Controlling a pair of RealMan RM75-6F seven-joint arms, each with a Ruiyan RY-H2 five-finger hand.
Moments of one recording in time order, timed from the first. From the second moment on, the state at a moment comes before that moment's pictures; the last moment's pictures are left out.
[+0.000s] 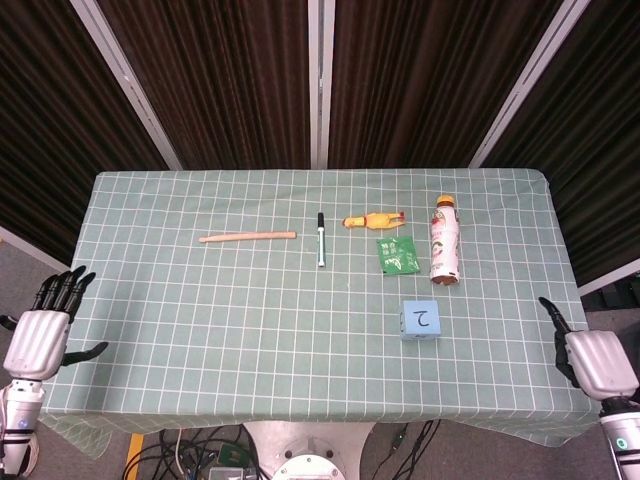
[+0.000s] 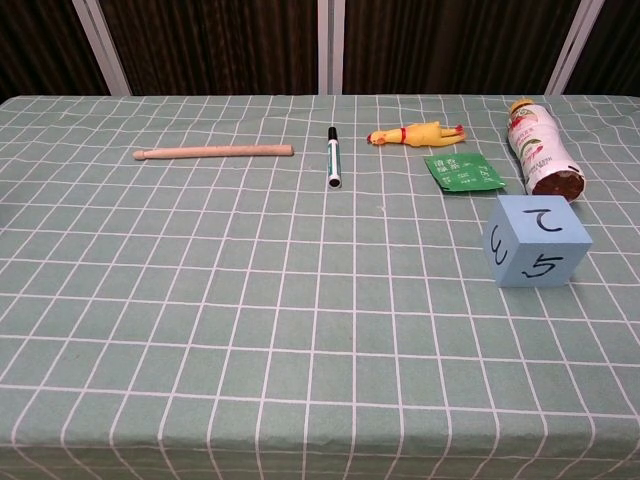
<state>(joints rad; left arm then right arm) -0.15 -1.15 -0.05 -1.59 1.52 1.45 -0.02 0.15 -1.01 -0.01 -1.58 -1.54 1.30 0.03</state>
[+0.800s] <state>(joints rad) -0.14 -1.15 -0.04 -1.53 1.50 1.44 -0.08 0.60 -0.92 0.04 -1.81 -1.22 0.56 -0.02</state>
